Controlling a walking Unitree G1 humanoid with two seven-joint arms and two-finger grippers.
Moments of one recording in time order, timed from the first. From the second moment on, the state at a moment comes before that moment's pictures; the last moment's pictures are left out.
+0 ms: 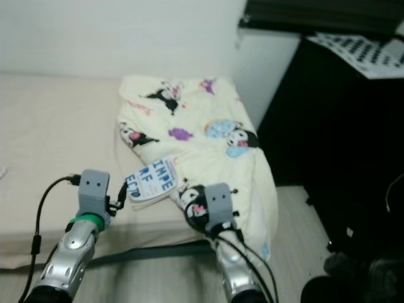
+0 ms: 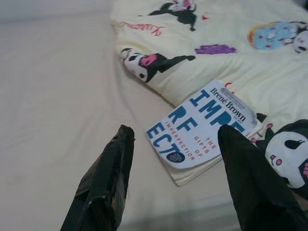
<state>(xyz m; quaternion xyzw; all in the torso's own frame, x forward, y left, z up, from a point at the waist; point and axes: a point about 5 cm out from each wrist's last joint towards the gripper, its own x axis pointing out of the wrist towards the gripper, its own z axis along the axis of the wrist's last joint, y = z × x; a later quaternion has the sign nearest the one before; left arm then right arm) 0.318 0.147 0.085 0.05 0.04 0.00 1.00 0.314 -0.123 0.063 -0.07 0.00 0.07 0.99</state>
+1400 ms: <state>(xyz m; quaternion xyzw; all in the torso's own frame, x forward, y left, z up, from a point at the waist) 0.325 0.138 0.093 0.13 0.03 -0.08 0.99 0.320 -0.125 0.082 -0.07 -0.05 0.06 0.99</state>
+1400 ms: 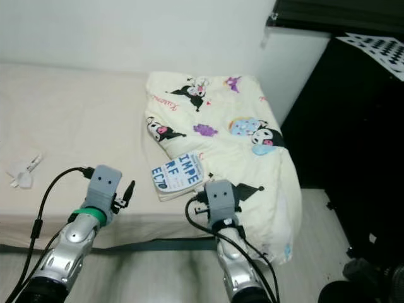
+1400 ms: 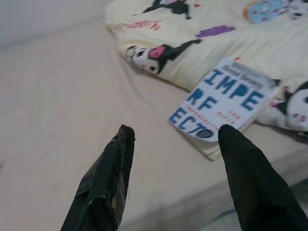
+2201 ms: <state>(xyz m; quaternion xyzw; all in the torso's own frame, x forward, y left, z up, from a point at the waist) 0.326 0.137 0.101 0.13 0.00 -0.07 0.99 0.319 -0.121 0.083 -0.07 -0.05 0.07 0.99</state>
